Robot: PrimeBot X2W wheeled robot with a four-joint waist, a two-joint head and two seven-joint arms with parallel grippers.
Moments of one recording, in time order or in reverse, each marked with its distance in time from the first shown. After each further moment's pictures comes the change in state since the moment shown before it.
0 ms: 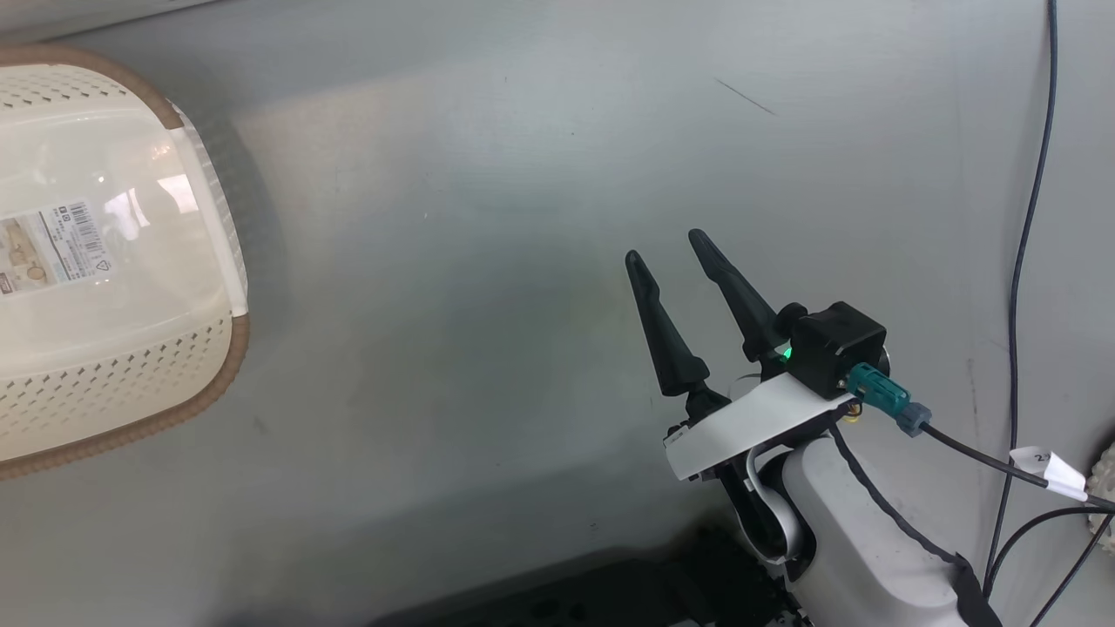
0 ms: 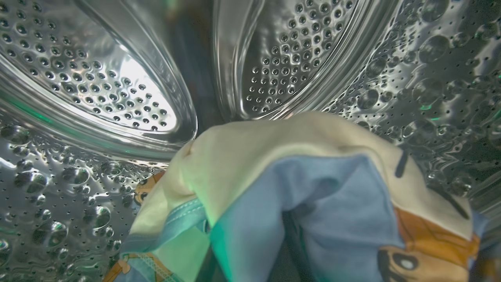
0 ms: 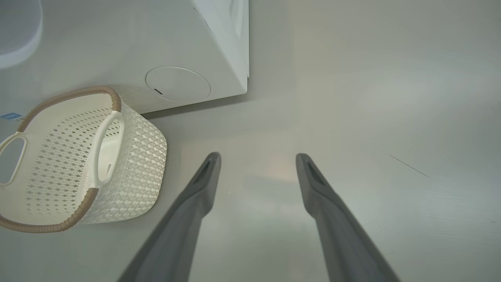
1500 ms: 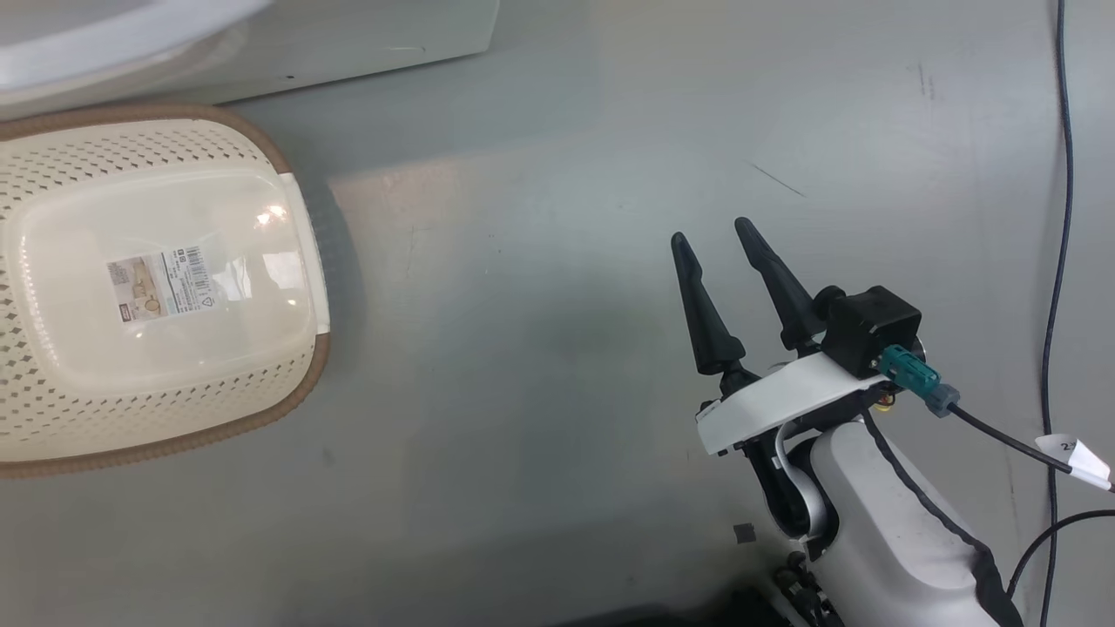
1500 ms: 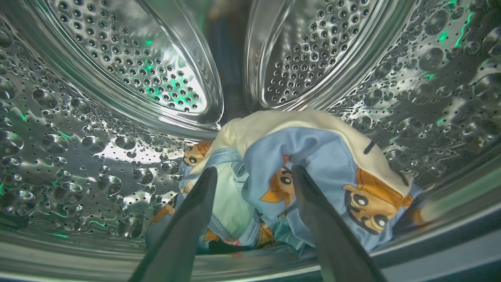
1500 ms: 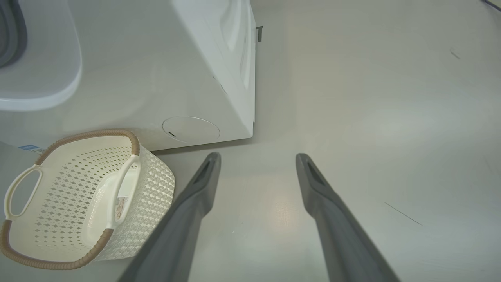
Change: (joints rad) left arm 0.118 -0.108 -0.019 0.178 -0.042 0.000 -0.077; right arm -0.014 -0.001 -0.075 0.055 -0.011 -0.006 0.000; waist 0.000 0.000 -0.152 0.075
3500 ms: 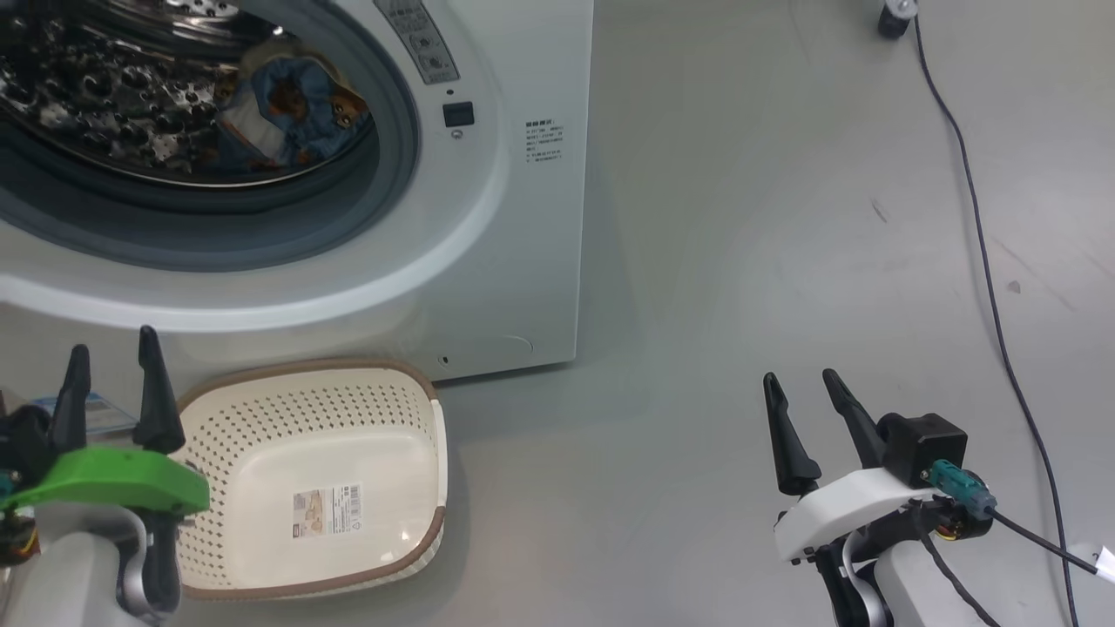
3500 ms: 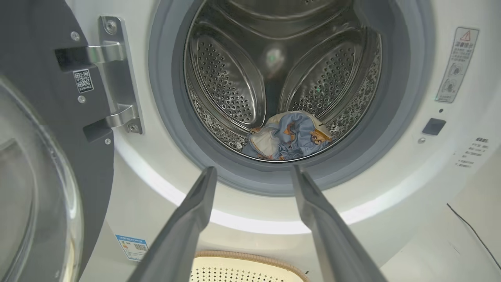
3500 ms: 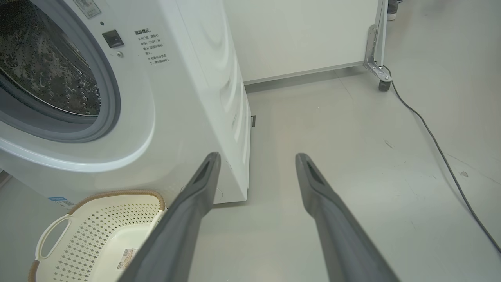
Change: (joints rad) left arm 1.026 -0.180 0.215 -0.345 0.038 0.092 -0.258; right arm 0.223 -0.004 -0.186 0.130 -0.069 0.080 0.000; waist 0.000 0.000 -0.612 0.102
